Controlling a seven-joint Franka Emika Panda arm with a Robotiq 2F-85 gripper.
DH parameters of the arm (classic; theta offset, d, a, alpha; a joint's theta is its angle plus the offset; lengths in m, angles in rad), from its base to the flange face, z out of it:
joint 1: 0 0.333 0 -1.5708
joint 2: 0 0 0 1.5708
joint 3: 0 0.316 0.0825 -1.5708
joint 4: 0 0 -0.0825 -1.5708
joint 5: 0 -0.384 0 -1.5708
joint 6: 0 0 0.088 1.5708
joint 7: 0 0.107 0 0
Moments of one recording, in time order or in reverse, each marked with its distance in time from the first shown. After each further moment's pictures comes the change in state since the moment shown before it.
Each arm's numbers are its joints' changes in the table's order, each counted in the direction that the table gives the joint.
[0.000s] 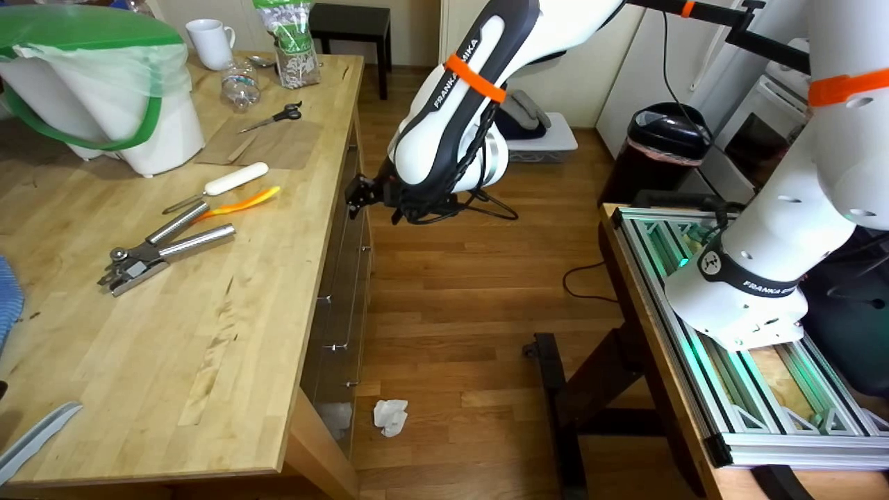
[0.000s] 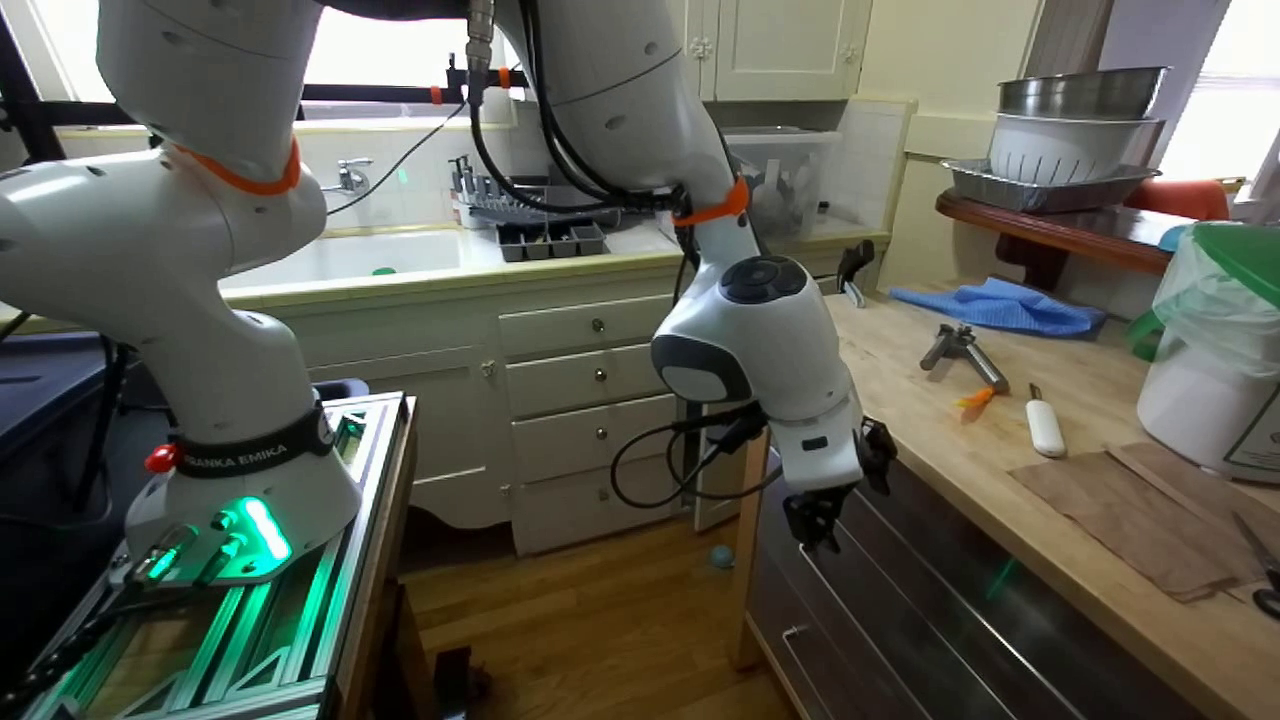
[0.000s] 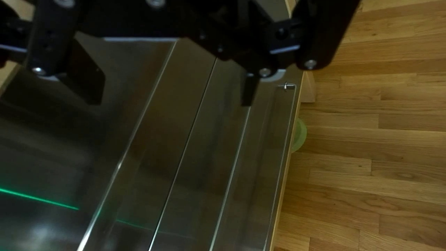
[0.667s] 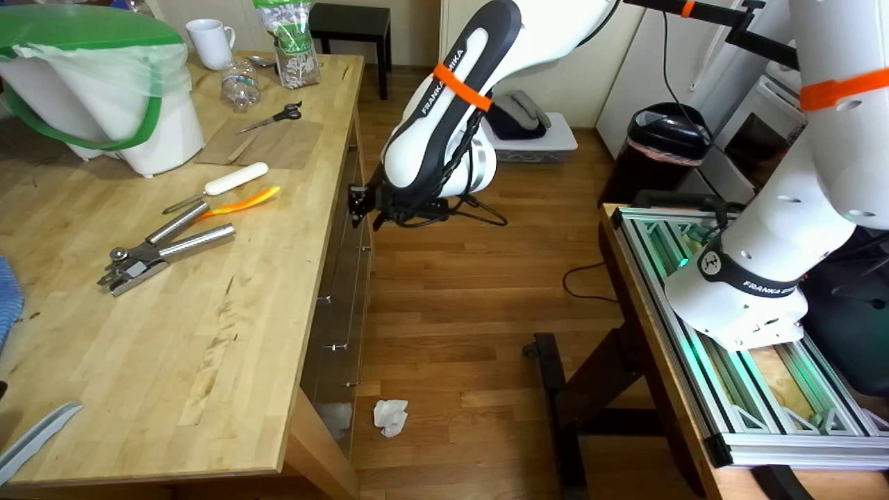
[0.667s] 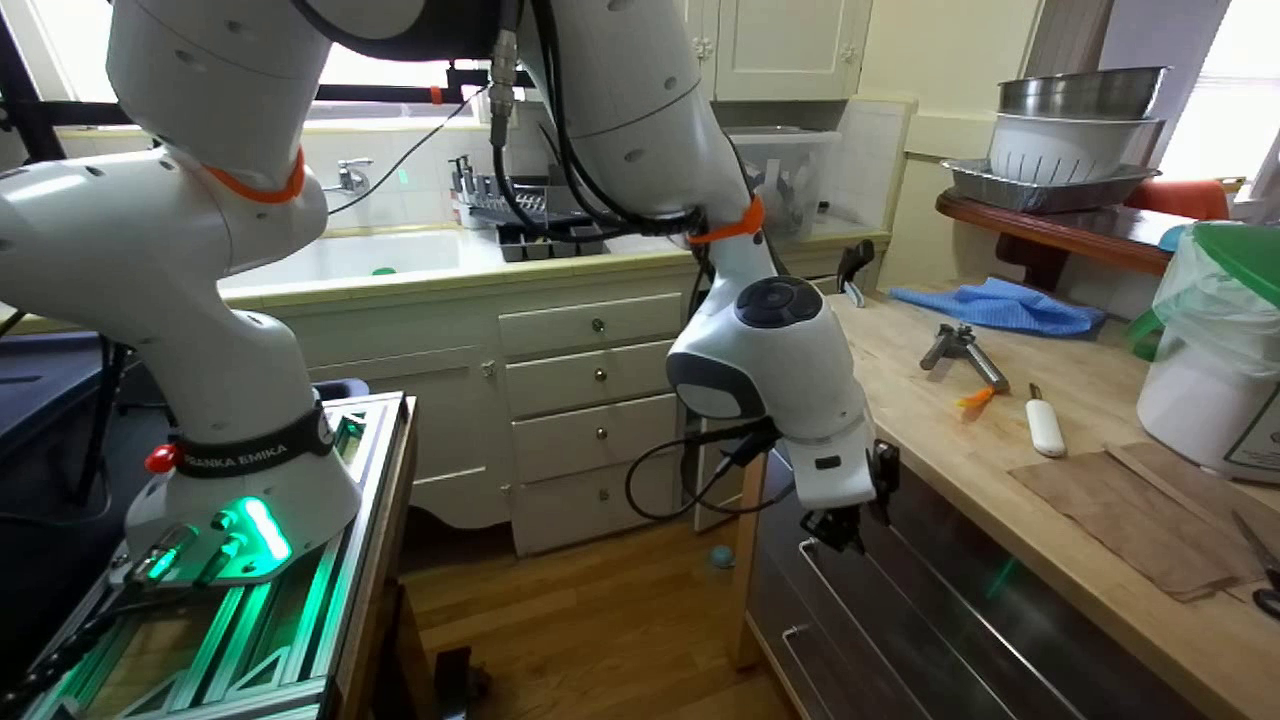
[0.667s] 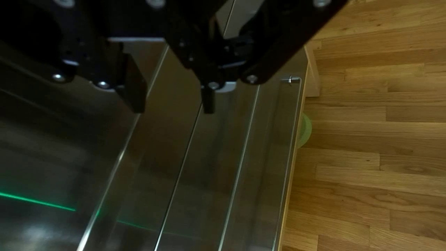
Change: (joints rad) arm -0.014 0.074 0.013 -0.073 0.001 0.000 -0.009
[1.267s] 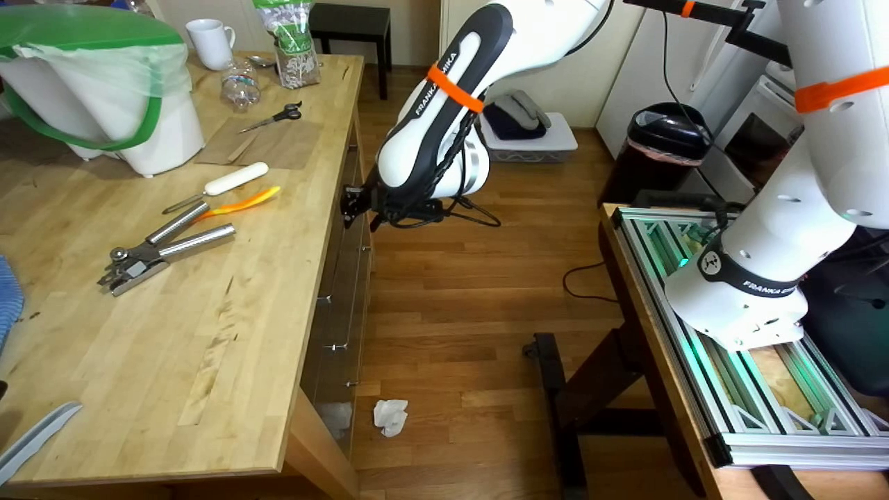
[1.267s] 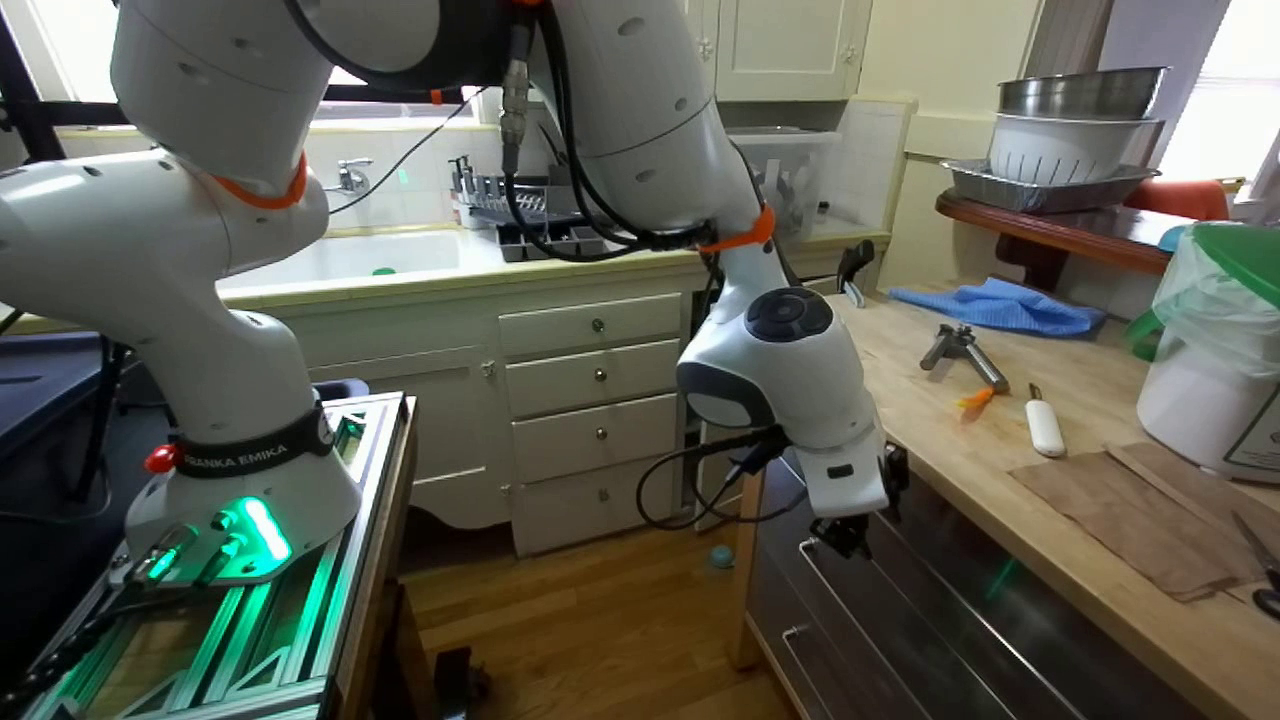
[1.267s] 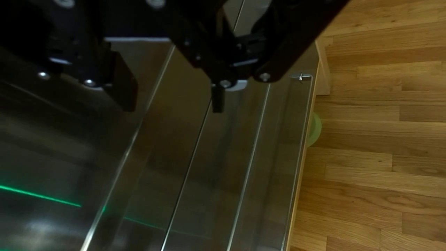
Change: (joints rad) arm -0.027 0.045 0.029 -0.047 0.010 0.000 -0.038
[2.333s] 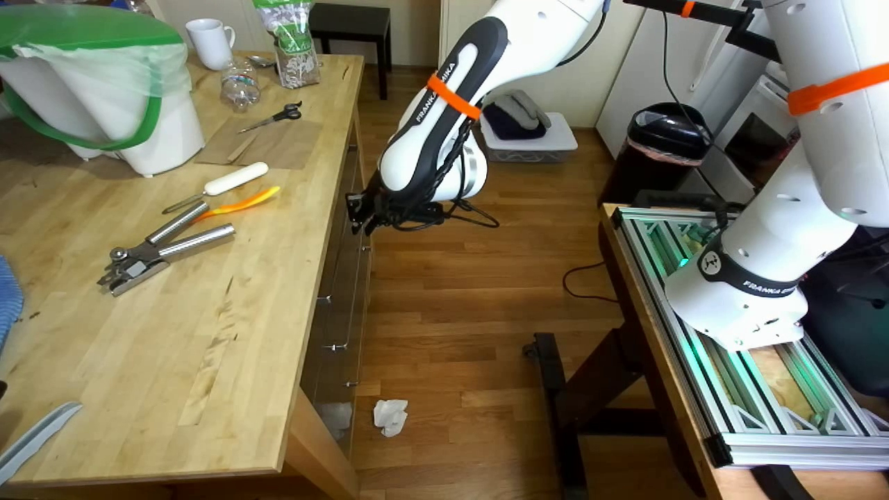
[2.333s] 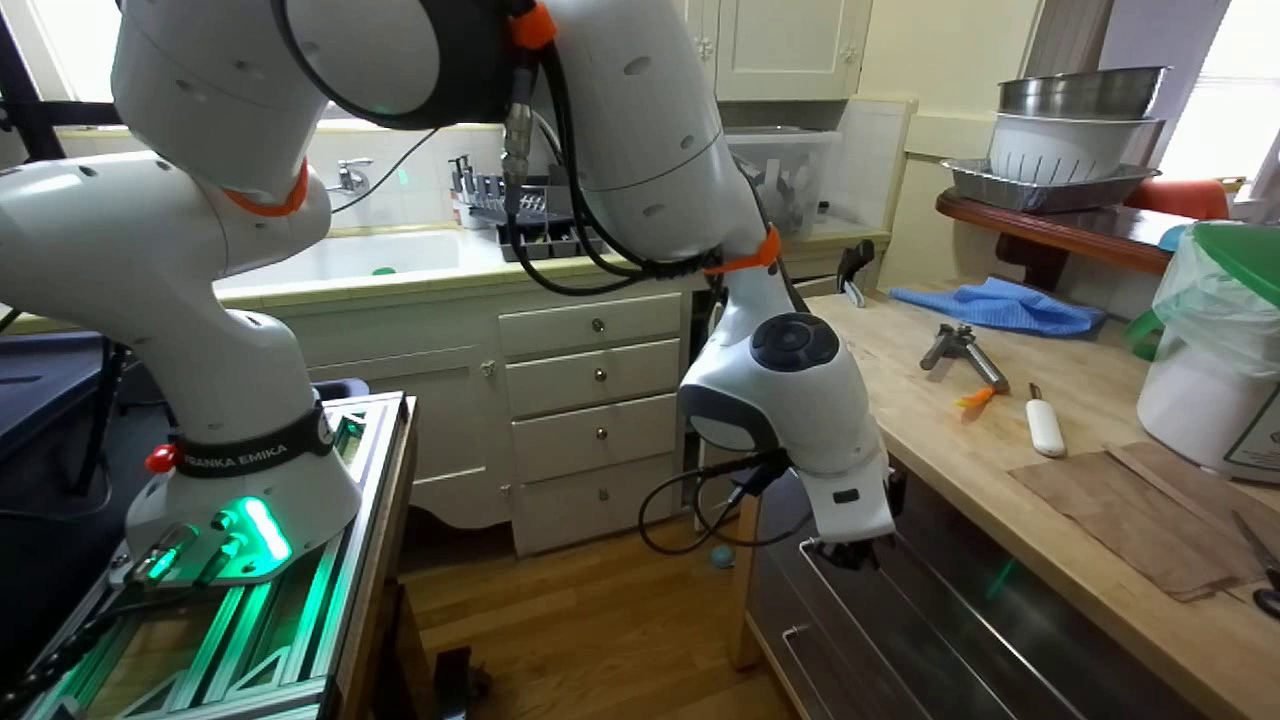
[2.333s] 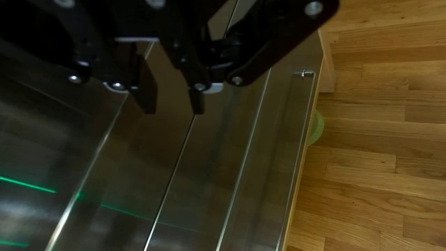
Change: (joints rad) arm -0.047 0.060 0.024 -0.032 0.055 0.000 -0.031
